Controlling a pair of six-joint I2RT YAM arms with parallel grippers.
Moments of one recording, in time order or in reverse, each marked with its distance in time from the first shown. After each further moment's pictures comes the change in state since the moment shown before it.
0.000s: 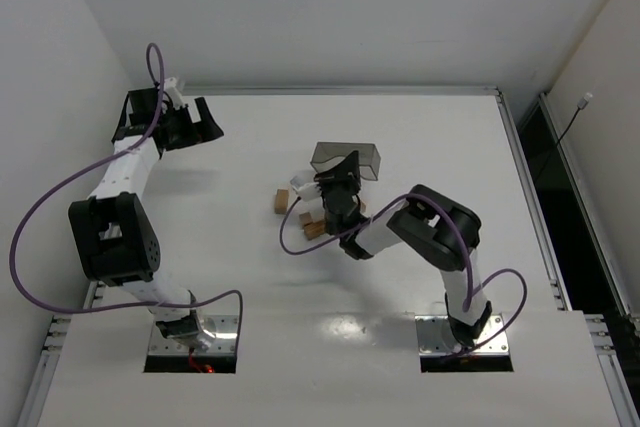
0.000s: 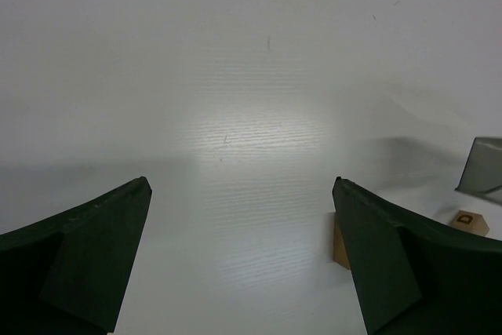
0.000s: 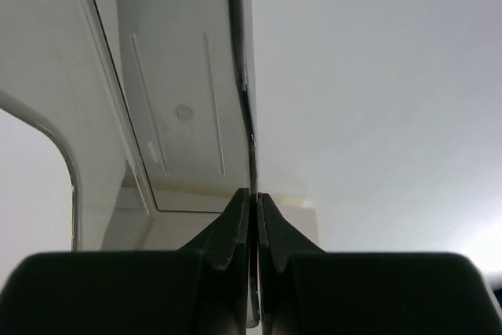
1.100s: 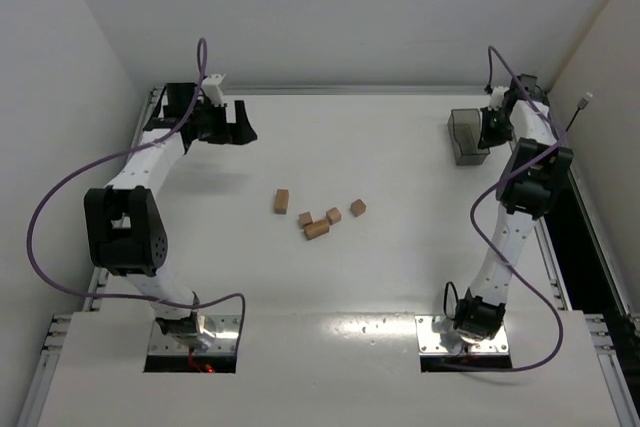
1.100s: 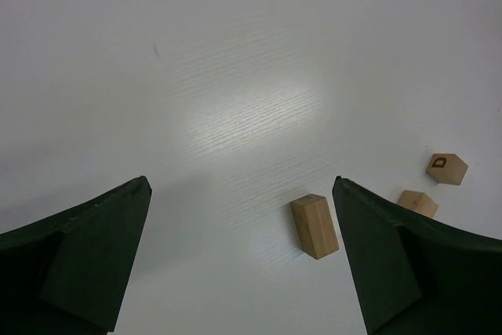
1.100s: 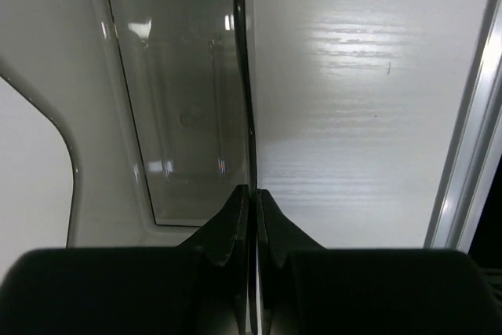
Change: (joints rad) left arm -0.171 0.040 0.041 0.002 0.096 0.128; right arm -1.238 0.334 1.208 -2.042 -1.143 1.611
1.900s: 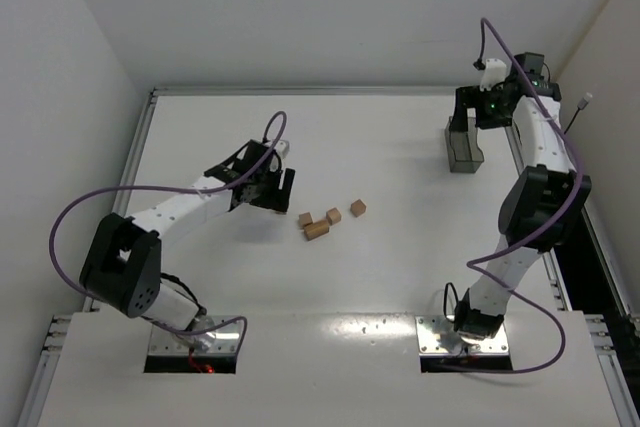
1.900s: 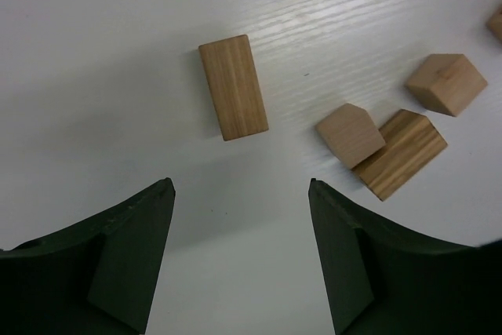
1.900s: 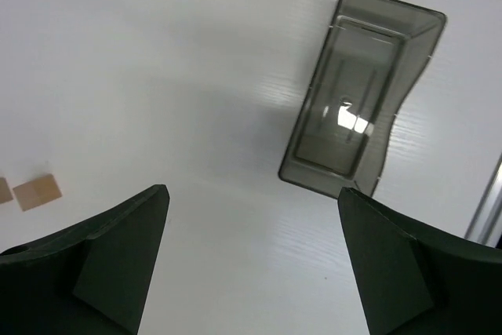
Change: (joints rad) left arm -0.506 -0.209 -0.364 -0.087 -0.512 -0.189; right arm 0.084 -0.444 -0.225 -0.061 -0.203 -0.046
